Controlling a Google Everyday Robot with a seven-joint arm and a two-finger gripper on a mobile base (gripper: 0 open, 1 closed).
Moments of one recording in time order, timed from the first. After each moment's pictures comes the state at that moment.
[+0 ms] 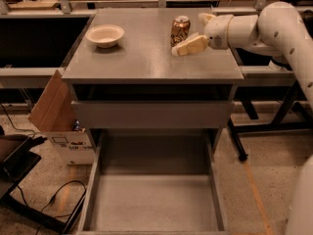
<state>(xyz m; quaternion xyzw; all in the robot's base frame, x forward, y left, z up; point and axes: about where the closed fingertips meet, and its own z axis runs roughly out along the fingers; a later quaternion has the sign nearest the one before) 0.772 -0.111 0.937 -0.43 0.67 0.21 0.57</state>
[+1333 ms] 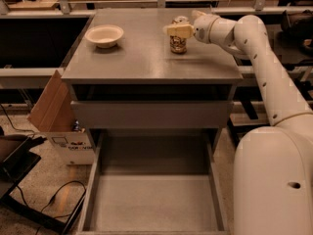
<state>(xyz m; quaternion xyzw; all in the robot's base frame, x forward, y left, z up) 0.893 -0.101 0.931 -0.30 0.66 0.25 0.64</state>
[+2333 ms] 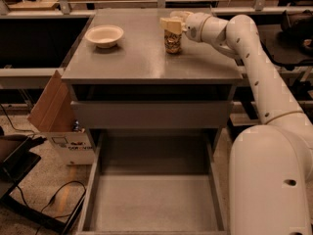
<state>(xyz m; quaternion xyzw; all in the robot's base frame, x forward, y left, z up) 0.889 -0.065 0.940 -0.31 0.64 0.28 0.65</state>
